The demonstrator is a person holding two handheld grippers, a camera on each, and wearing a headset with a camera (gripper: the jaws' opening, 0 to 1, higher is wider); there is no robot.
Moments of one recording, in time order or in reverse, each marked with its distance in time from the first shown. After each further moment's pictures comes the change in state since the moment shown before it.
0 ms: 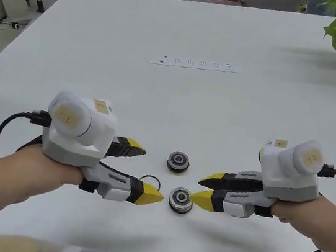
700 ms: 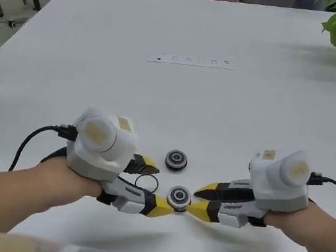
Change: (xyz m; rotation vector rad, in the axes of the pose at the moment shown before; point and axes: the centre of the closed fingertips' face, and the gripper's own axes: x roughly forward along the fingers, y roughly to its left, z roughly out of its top) left arm 0.034 -0.020 -0.016 0.003 0.064 -0.071; right arm 0.010 0.004 -0.022 -0.073 0.058 0.013
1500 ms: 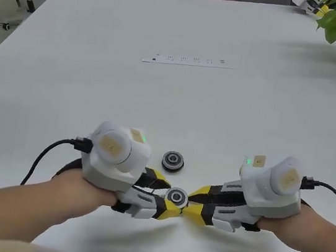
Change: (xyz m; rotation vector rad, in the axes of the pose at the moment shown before) left arm 0.023 -0.005 0.004 -0.013 0.002 -0.007; right arm 0.004 0.001 -0.001 -0.086 0.003 -0.011
